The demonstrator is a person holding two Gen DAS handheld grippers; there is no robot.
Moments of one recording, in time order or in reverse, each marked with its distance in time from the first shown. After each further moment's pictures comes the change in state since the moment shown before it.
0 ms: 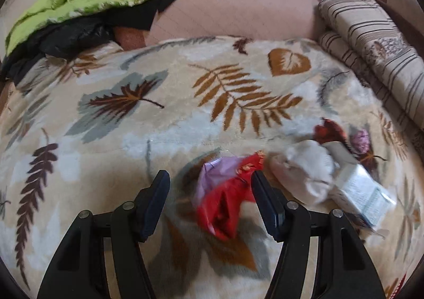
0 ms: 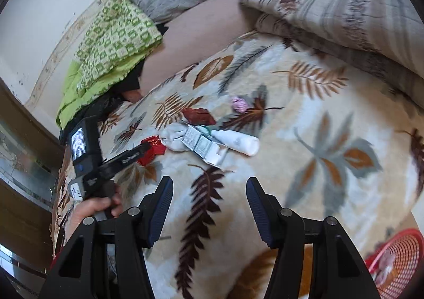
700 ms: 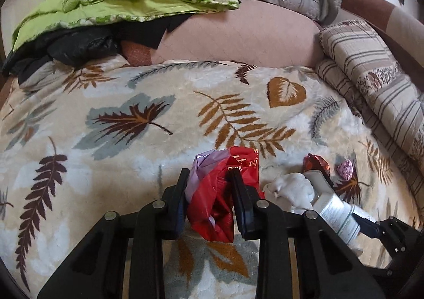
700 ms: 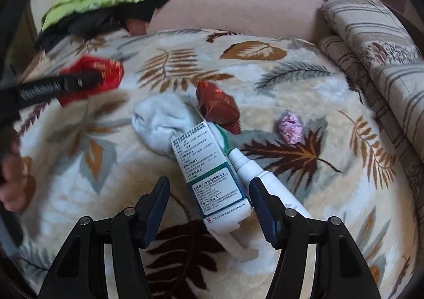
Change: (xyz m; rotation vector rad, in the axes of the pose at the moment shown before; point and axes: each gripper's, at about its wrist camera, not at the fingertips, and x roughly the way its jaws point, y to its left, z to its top) left arm -0.032 0.012 0.014 -0.063 -0.094 -0.056; right arm 0.154 0.048 0.018 -0.525 0.112 -0.210
